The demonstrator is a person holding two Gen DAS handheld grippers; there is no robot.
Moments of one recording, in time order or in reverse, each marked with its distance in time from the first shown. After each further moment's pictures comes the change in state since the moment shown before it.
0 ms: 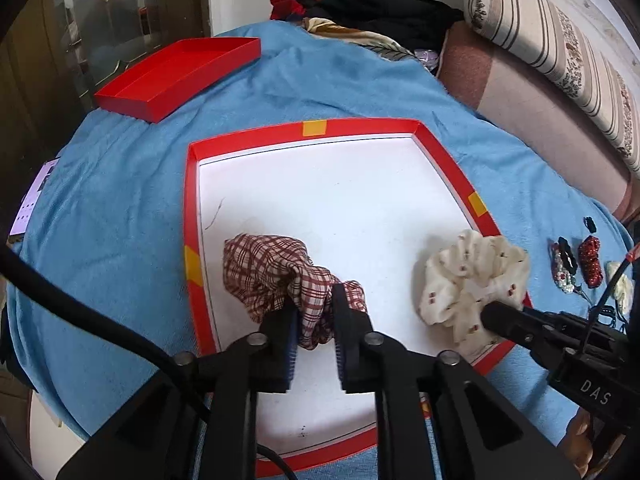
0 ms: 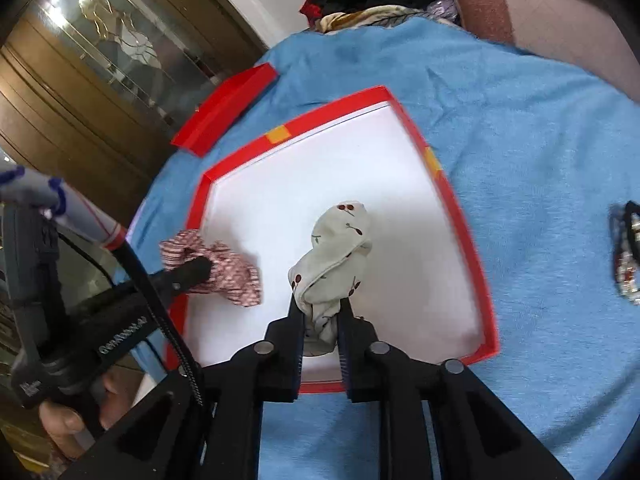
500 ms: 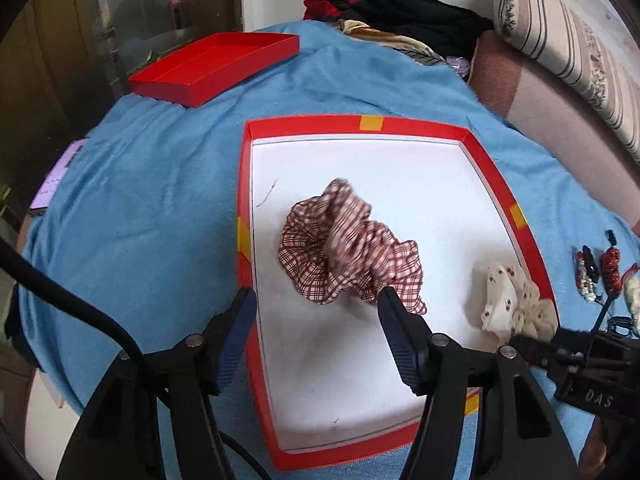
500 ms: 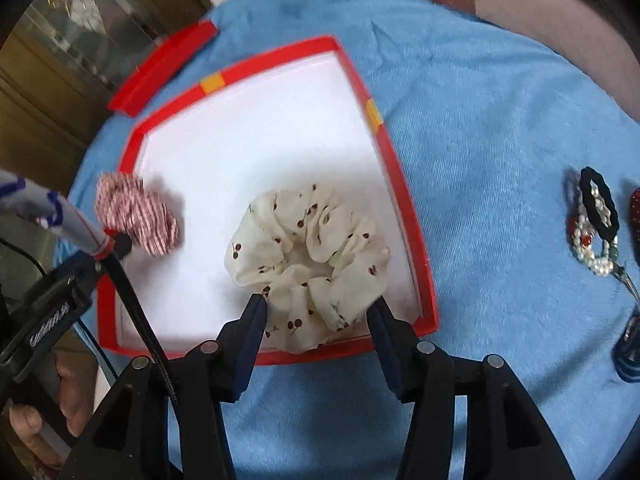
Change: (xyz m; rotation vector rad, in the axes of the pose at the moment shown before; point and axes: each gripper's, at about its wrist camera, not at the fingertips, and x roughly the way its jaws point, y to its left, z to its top) left arm 0.002 0.020 -0.015 -0.064 -0.019 0.062; right arm 0.013 -0.013 -0.013 0.033 0.208 -0.187
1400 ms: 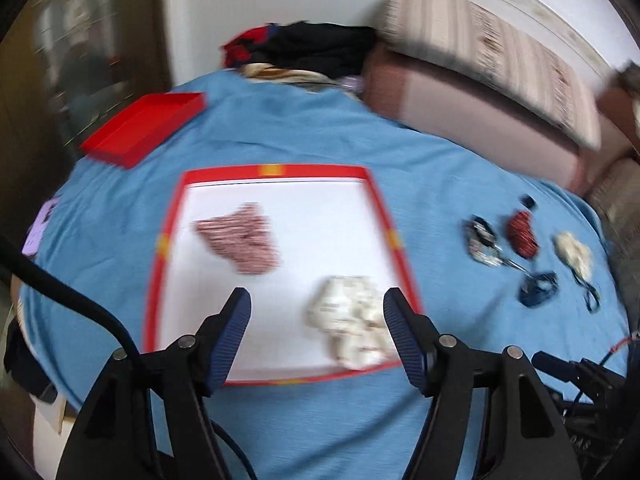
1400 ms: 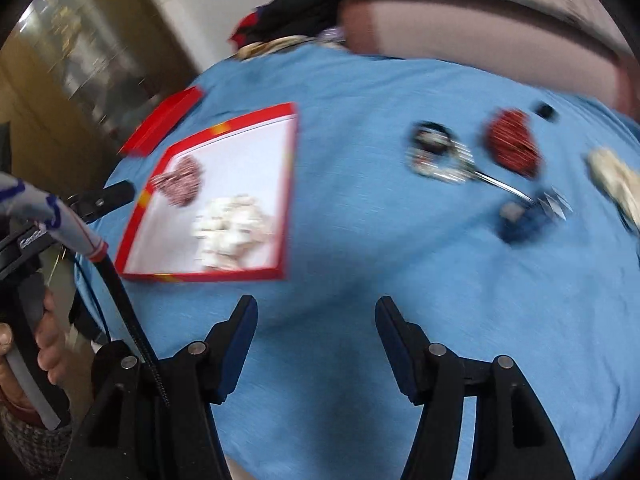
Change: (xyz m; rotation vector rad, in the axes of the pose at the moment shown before) left arm -0.101 -0.108 -0.035 0.195 -0.089 -0.149; right arm -0.133 -0.090 -0.146 0.151 -0.285 -0.059
